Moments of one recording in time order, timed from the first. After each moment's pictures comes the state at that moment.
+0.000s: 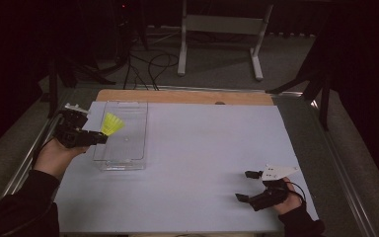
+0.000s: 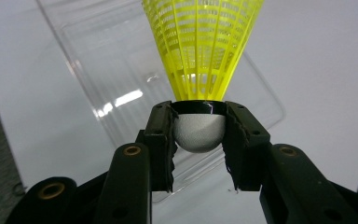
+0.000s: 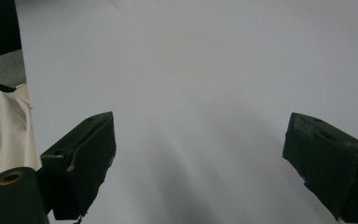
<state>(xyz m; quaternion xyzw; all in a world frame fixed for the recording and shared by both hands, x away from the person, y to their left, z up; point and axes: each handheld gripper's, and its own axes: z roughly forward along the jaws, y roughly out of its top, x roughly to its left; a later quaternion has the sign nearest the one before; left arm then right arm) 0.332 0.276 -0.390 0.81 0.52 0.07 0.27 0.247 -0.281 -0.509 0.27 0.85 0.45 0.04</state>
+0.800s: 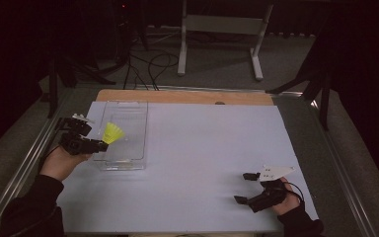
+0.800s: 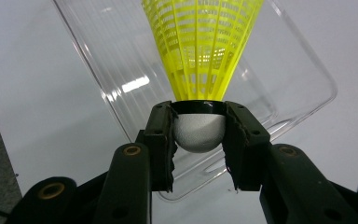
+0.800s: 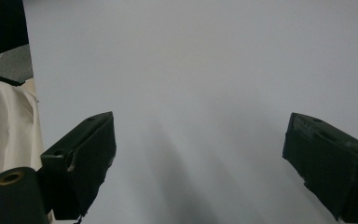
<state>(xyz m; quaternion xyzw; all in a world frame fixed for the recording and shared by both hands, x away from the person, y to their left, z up) 0.334 0.280 -0.430 0.82 0.52 0.06 0.24 0.248 -0.277 -0.513 0.27 0.86 0.44 0.02</state>
